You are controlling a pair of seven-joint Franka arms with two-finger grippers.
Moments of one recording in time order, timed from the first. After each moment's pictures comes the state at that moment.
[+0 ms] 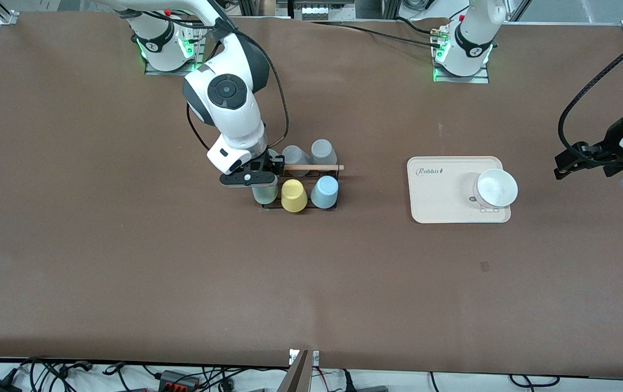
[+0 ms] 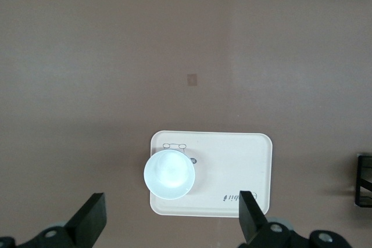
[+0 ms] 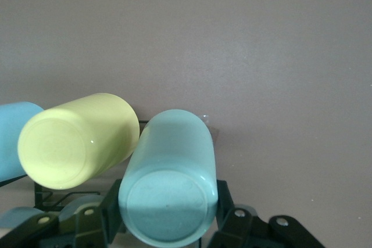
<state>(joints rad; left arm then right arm) 0.05 0.14 -0.08 -1.49 0.02 1.68 -0.09 0.49 0.40 0.17 -1.82 -0.15 2.30 0.71</state>
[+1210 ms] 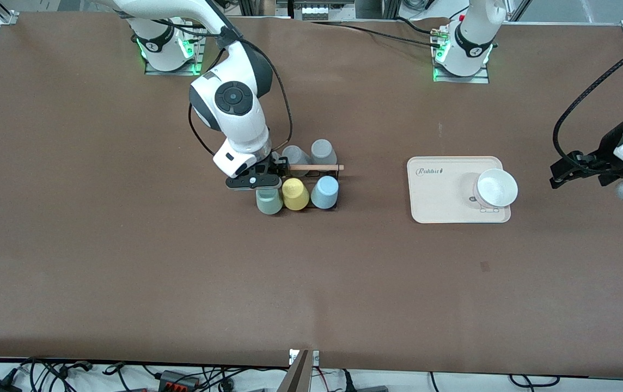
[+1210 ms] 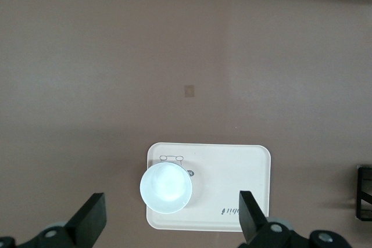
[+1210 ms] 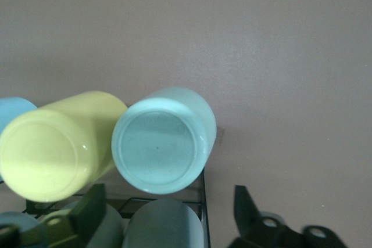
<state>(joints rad) -0.03 0.15 0.00 -1.50 0.02 1.74 -0.09 0.50 0.44 0.17 -1.82 -0.16 2.33 0.71</state>
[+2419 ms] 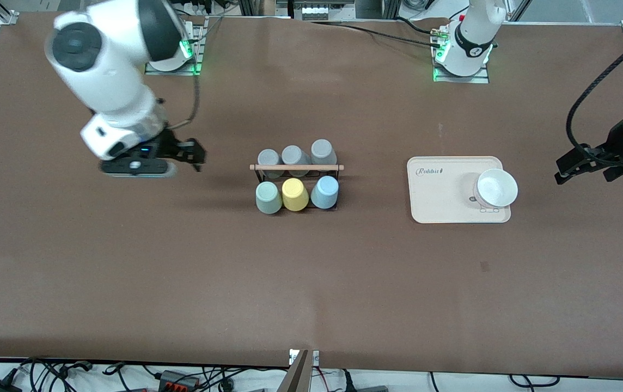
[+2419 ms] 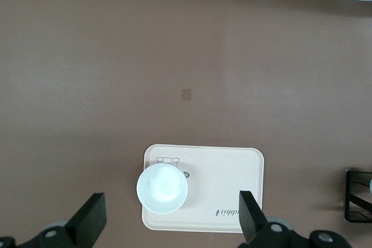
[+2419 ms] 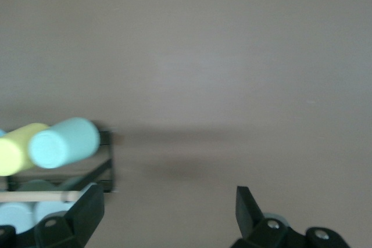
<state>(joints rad) -0.01 0.13 0.00 -1.50 -0.01 1.74 -0.10 0.17 0.09 0.16 -1.77 -0.05 1.92 0.38</state>
